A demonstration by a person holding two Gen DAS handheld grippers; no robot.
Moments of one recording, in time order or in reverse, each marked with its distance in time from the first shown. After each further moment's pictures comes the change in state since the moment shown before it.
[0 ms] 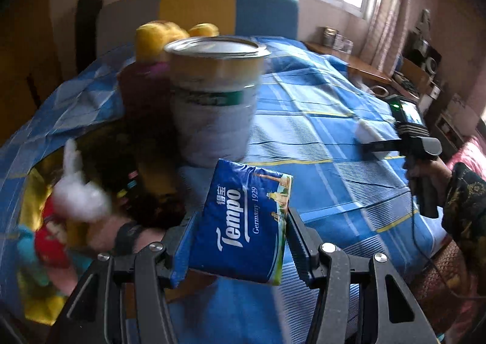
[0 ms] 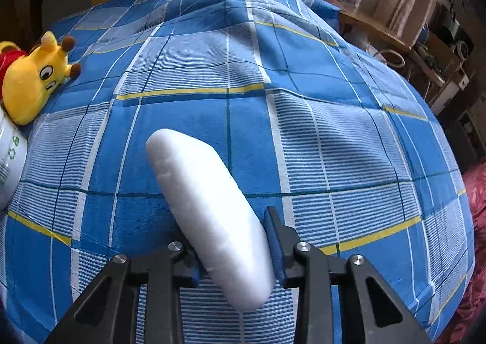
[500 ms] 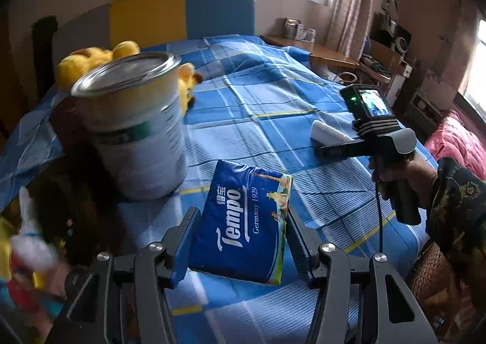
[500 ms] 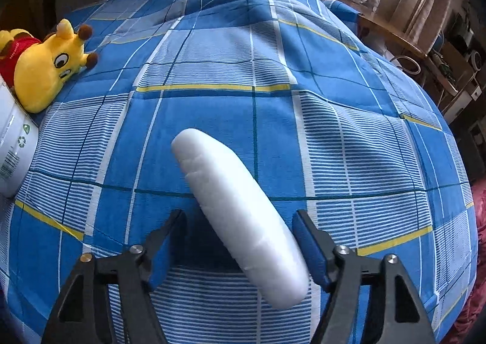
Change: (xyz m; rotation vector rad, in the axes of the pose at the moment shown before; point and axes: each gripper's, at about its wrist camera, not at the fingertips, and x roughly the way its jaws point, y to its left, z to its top) left arm 0.027 -0.075 0.031 0.141 0.005 -0.112; right arm 0.004 0.011 0.000 -0.070 0.002 0.039
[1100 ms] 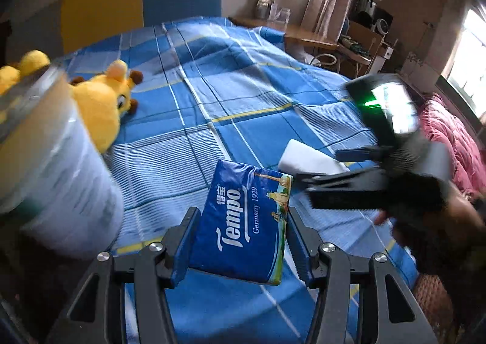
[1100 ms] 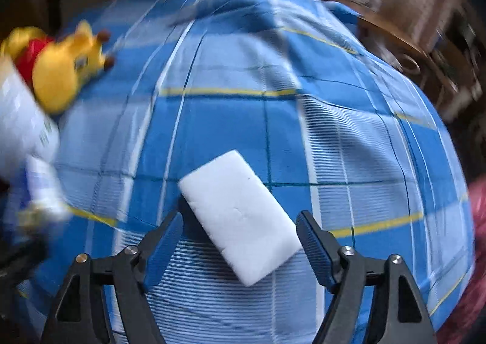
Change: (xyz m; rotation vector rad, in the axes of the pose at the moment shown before) left arm 0.085 -0.040 0.058 0.078 0.079 -0.129; right arm -0.017 0.019 -0.001 -0.048 0.060 0.024
